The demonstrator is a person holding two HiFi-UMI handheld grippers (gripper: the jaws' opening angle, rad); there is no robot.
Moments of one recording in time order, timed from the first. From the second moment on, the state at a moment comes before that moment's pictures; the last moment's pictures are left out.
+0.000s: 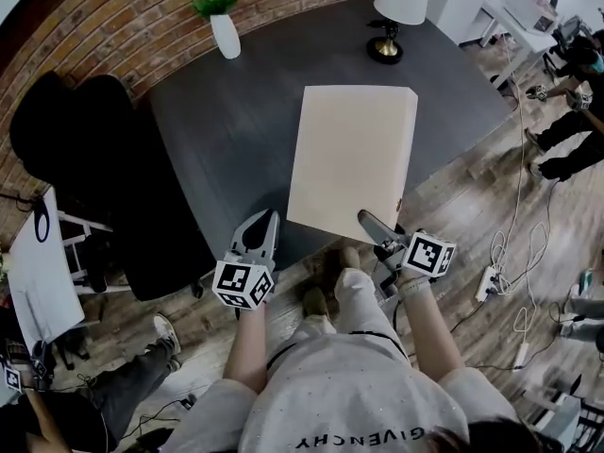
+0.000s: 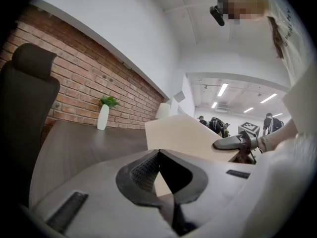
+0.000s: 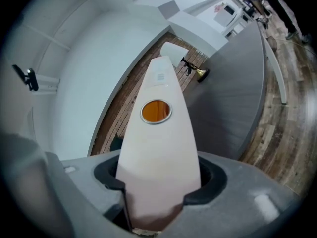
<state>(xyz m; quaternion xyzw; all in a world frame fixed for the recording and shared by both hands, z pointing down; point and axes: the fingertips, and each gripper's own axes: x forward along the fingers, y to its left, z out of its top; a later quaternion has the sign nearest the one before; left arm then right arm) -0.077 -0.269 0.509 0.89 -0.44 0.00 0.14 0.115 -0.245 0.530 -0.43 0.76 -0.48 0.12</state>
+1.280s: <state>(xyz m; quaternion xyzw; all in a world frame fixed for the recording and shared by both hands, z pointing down) -0.056 -0.413 0.500 0.86 -0.49 -0.02 0.14 0.130 -0.401 0.568 -0.36 0.68 -0.63 0.09</state>
